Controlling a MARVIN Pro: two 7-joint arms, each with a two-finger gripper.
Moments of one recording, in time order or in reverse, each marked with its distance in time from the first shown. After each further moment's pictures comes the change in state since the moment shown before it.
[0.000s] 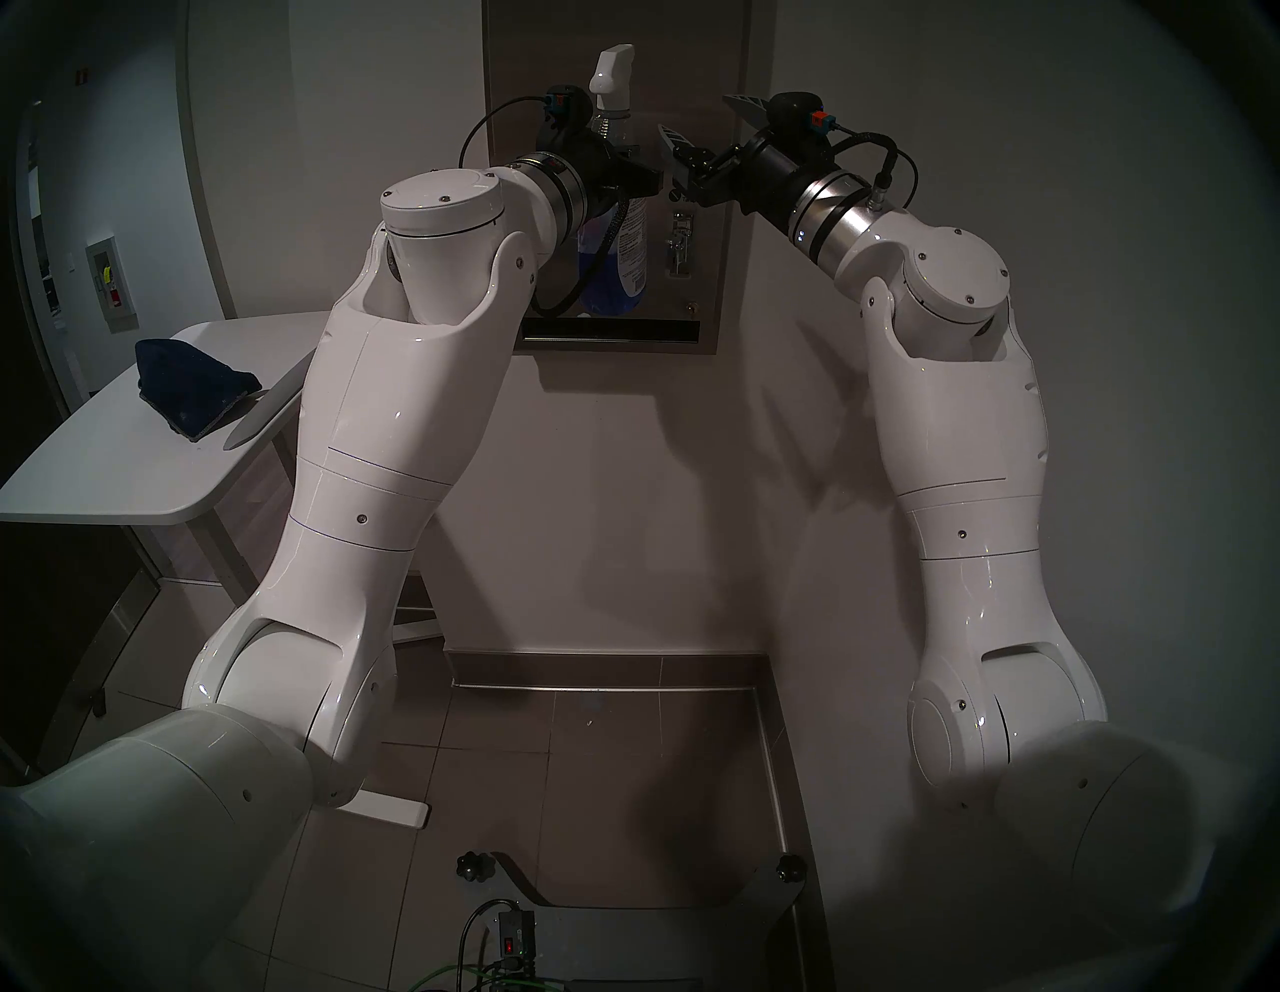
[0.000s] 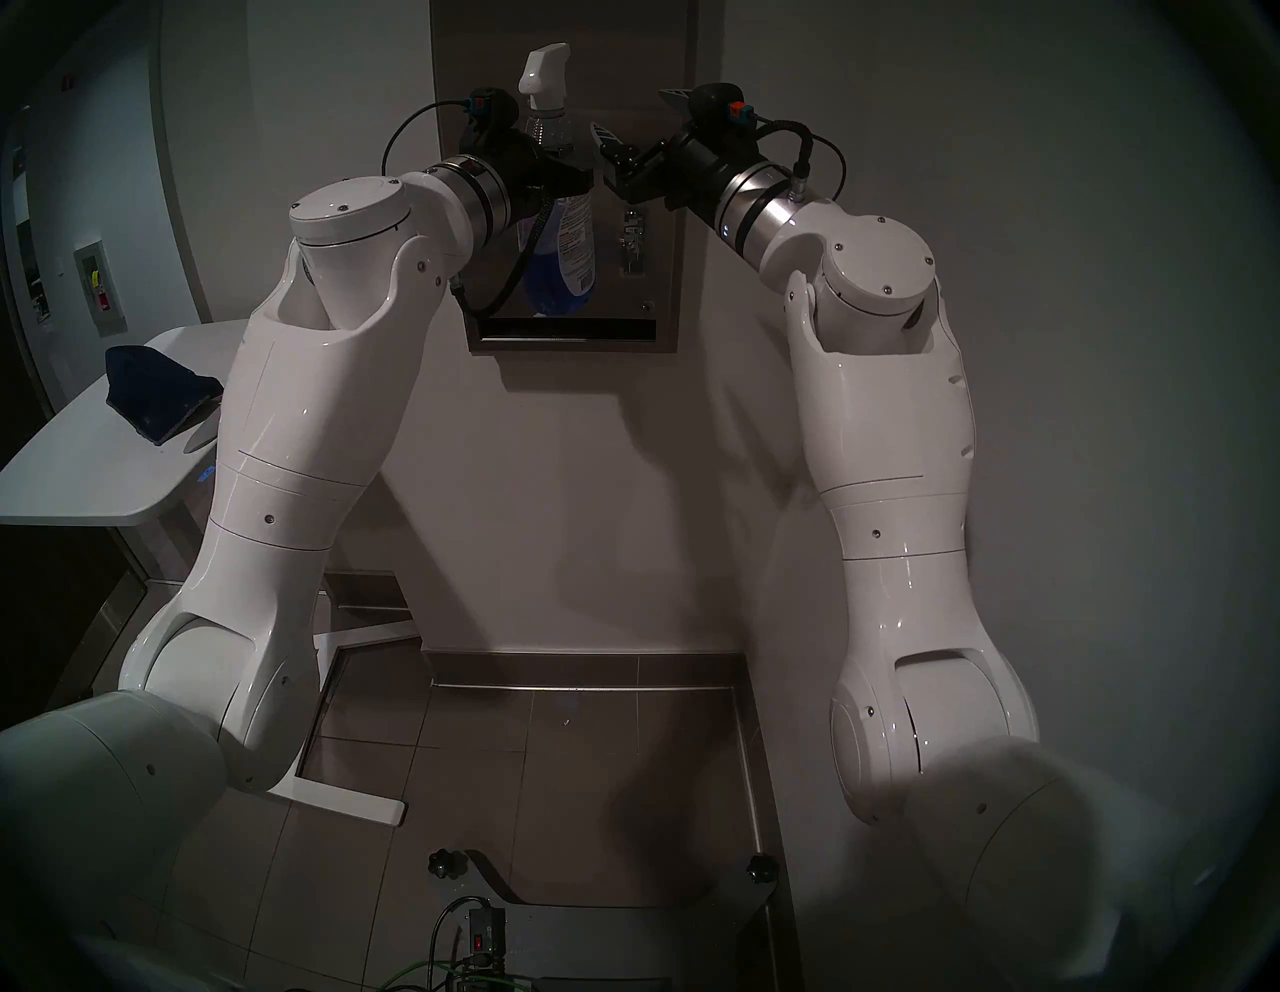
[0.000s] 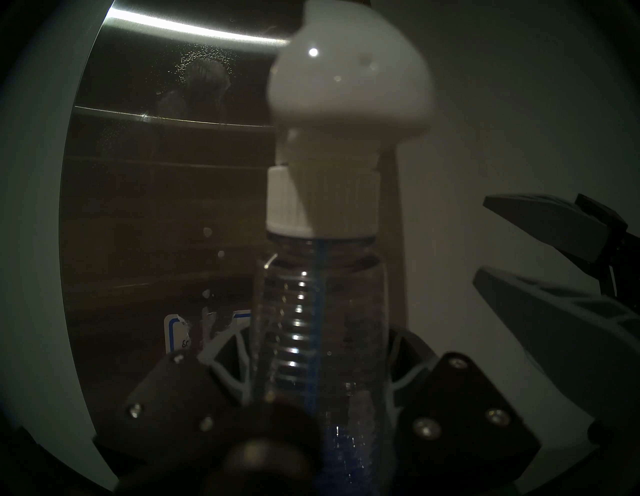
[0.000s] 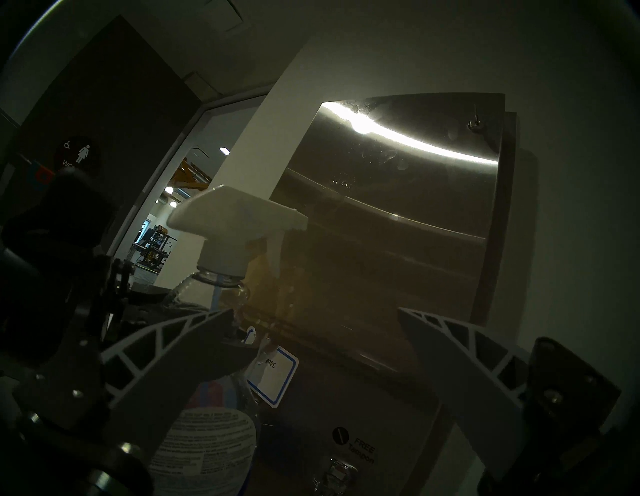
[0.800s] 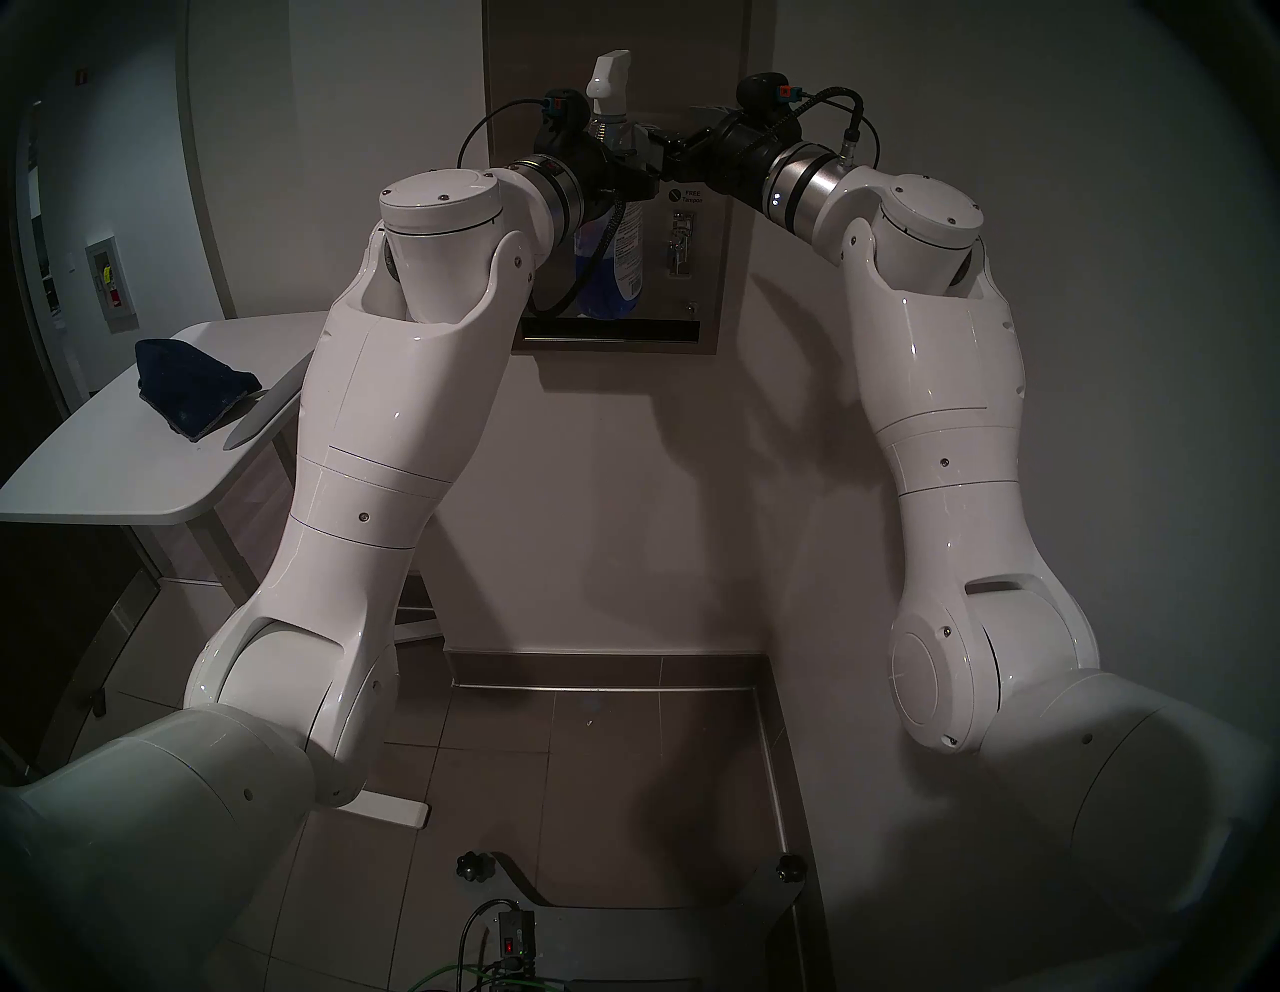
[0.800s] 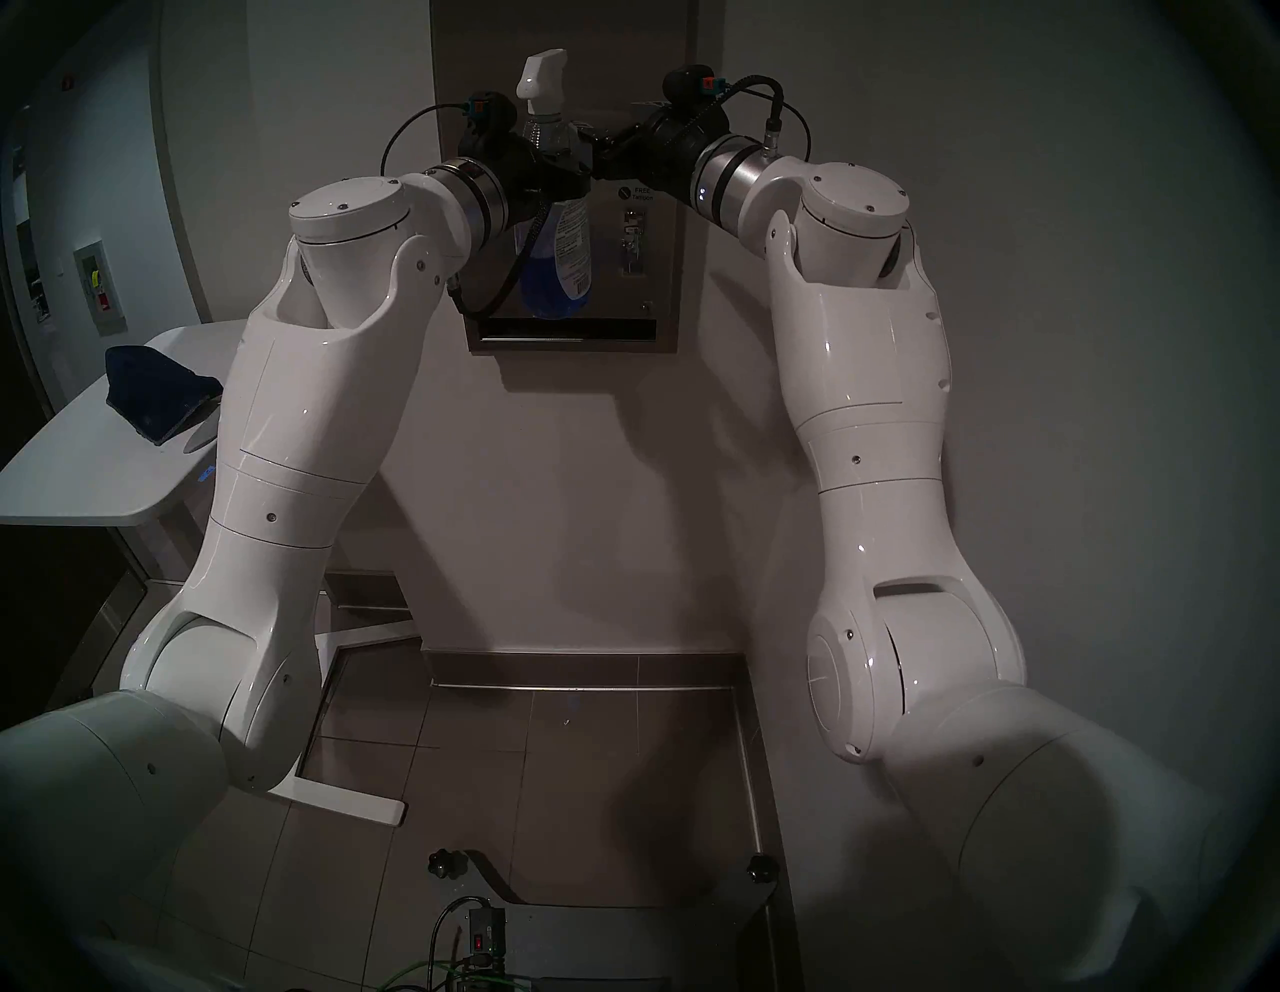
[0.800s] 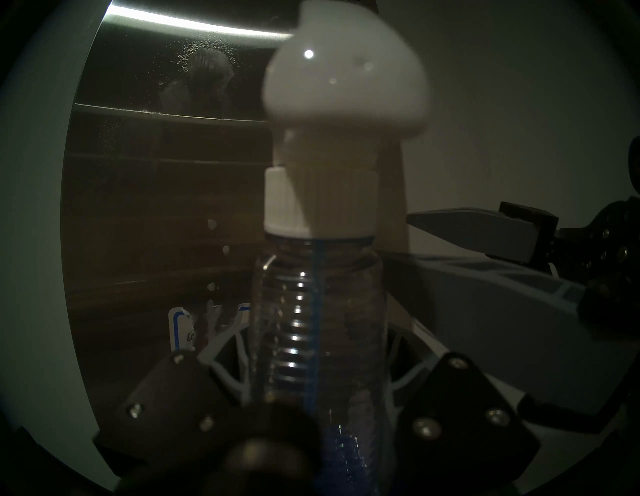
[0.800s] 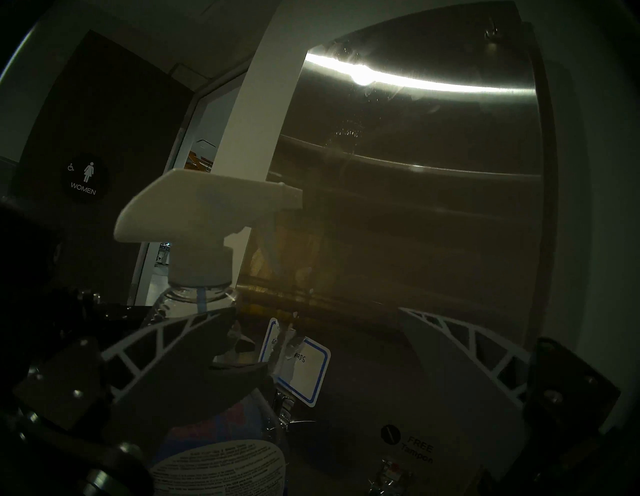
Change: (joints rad) left arm -0.001 -0.004 -0.017 0.010 0.024 0.016 -0.011; right arm 0.157 -0.066 0.010 0.180 0.036 0.203 0.058
